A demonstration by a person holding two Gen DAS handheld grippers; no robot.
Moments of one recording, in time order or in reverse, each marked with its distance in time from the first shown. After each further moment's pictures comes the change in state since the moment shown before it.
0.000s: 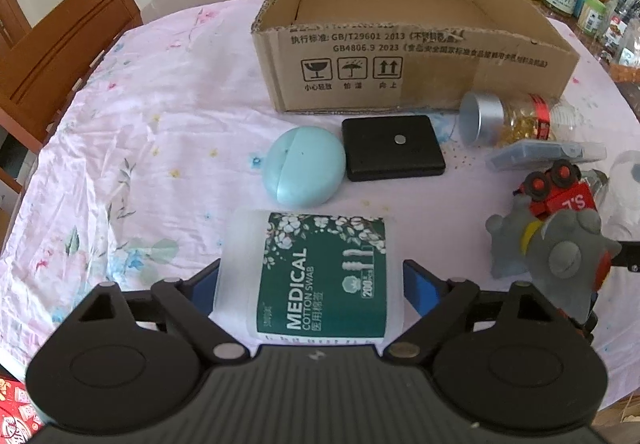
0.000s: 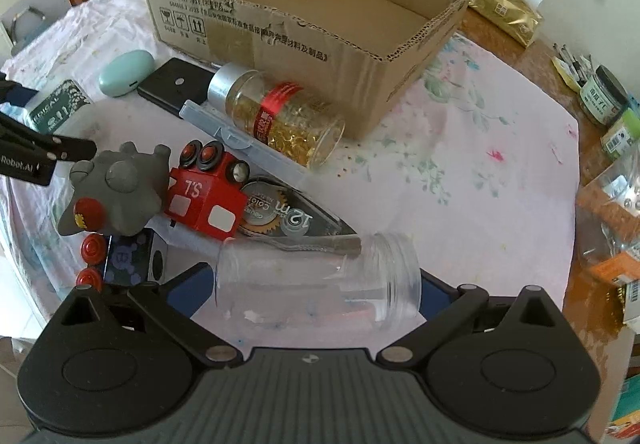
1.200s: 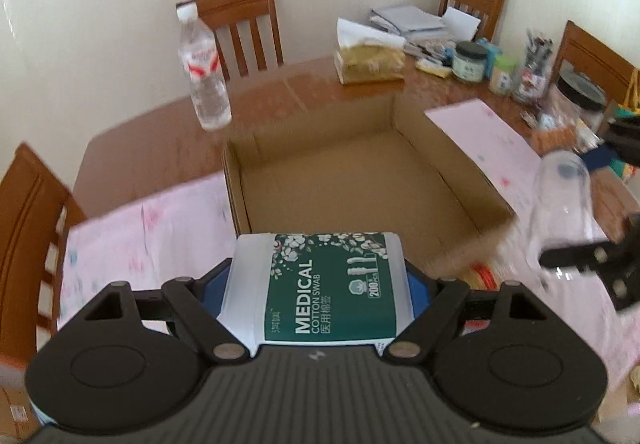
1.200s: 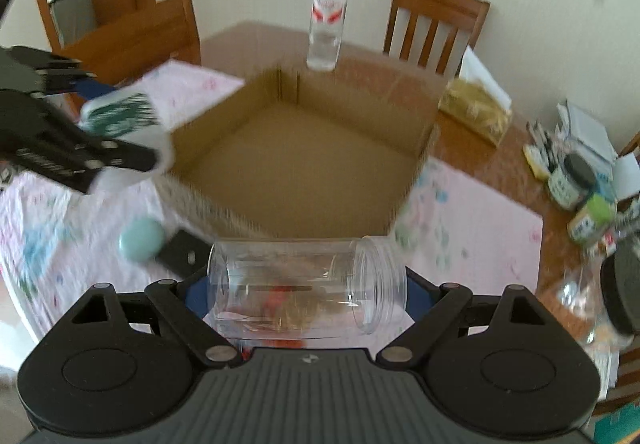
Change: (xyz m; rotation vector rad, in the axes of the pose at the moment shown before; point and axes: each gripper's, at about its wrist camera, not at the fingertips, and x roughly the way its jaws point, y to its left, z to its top) left arm -0.046 0.016 0.154 0.315 -0.220 -0.204; right arm -0.075 -0.011 0.100 0.081 -0.211 -0.010
